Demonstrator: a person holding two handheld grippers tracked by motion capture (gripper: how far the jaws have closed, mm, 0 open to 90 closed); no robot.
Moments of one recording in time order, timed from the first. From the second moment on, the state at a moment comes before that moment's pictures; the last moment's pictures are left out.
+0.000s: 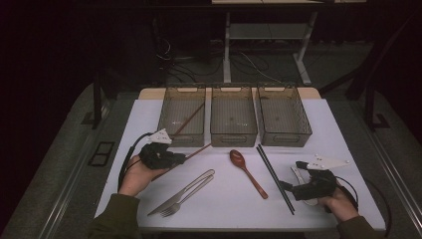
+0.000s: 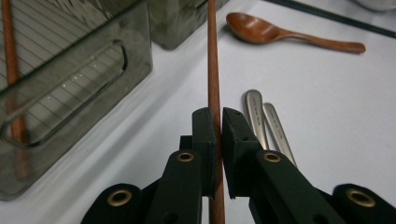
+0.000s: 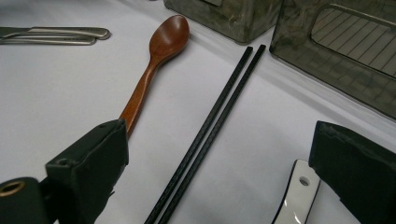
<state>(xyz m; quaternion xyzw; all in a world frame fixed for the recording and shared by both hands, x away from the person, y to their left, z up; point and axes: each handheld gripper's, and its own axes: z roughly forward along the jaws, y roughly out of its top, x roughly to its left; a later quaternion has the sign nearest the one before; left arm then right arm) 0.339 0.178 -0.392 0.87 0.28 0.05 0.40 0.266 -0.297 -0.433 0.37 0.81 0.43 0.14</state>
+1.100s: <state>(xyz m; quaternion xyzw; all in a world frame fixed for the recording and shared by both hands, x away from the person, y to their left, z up) 0.396 0.177 -0.348 0.86 0.30 0.09 0.41 0.266 -0.297 -0.435 0.37 0.81 0.43 0.14</state>
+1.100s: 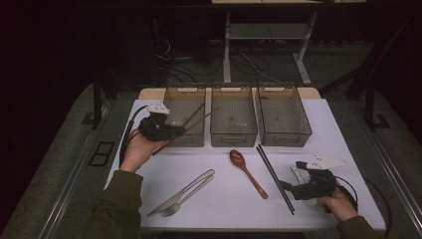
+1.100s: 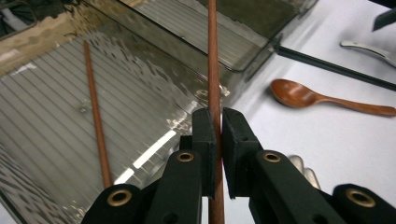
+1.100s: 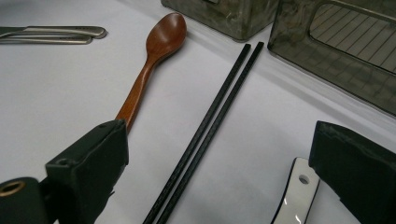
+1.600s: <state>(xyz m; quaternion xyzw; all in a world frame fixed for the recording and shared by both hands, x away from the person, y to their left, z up) 0.442 0.176 -0.334 0.84 0.34 0.11 0.40 0.266 -0.297 -0.434 0.38 0.81 0.43 0.14</state>
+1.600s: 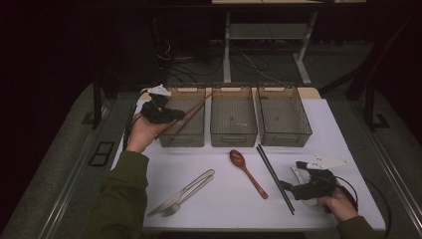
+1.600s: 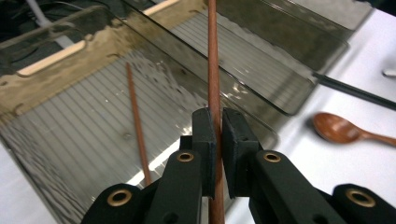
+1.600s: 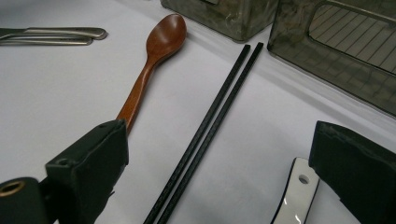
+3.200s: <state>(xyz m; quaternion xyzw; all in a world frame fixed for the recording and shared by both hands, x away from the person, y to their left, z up) 0.490 0.170 -0.383 0.81 0.45 0.10 0.36 0.266 -0.299 -0.434 0.38 0.81 0.43 0.14</state>
